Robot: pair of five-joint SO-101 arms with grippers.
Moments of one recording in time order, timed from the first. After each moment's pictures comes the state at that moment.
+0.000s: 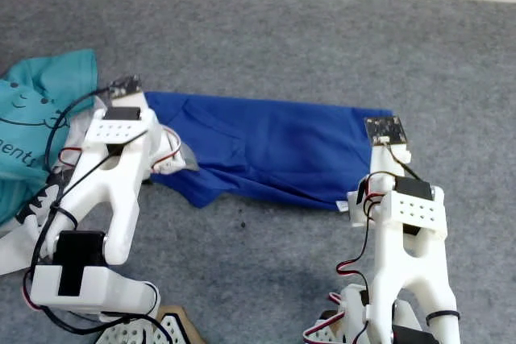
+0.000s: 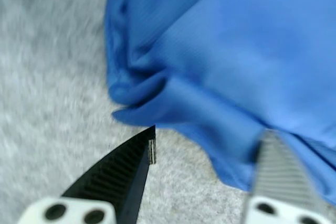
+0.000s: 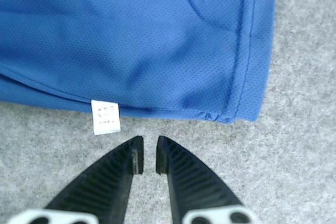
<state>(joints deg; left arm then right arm) -6.3 -1.0 27.6 67.5 20.8 9.5 -33.1 57.3 58.1 19.1</state>
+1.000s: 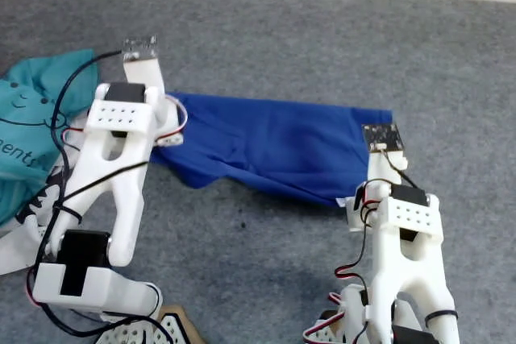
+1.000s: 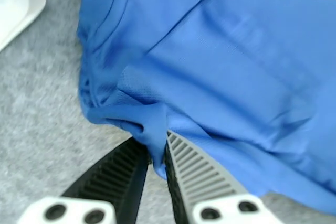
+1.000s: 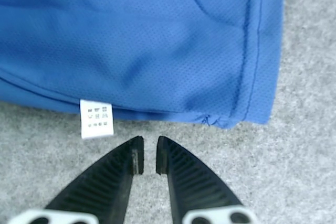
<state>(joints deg) -2.7 -1.0 14.1 69.8 16.2 9.5 -33.1 61.9 52.9 19.1</state>
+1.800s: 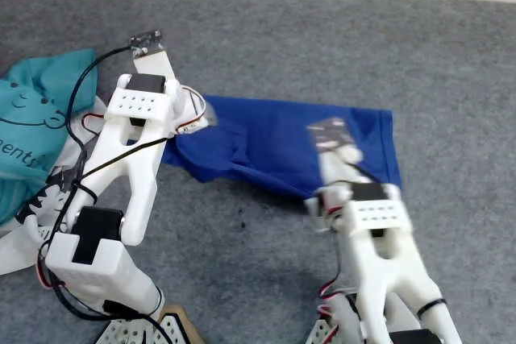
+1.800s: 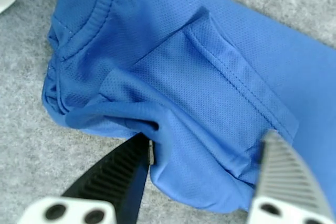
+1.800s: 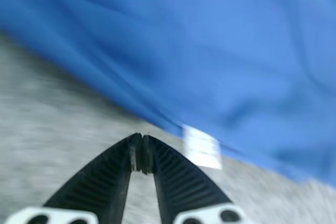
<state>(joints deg) 0.1 8.1 8.5 67.1 28.5 -12.2 -33.6 60.8 51.5 15.4</state>
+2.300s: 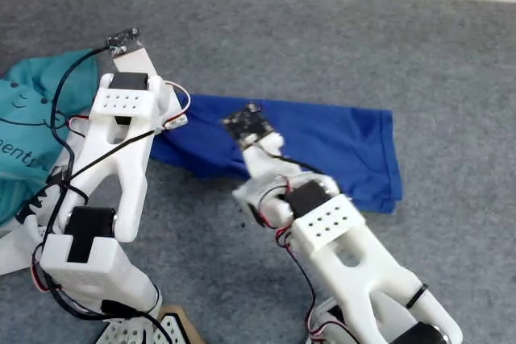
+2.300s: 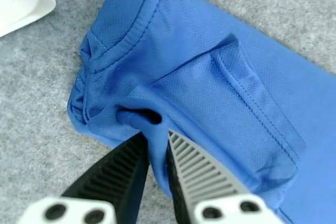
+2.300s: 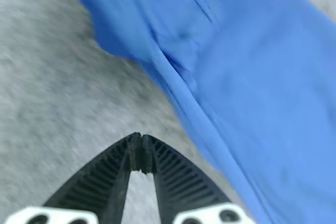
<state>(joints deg) -4.2 8.1 8.2 65.5 29.0 -37.3 -33.5 51.1 45.0 5.2</state>
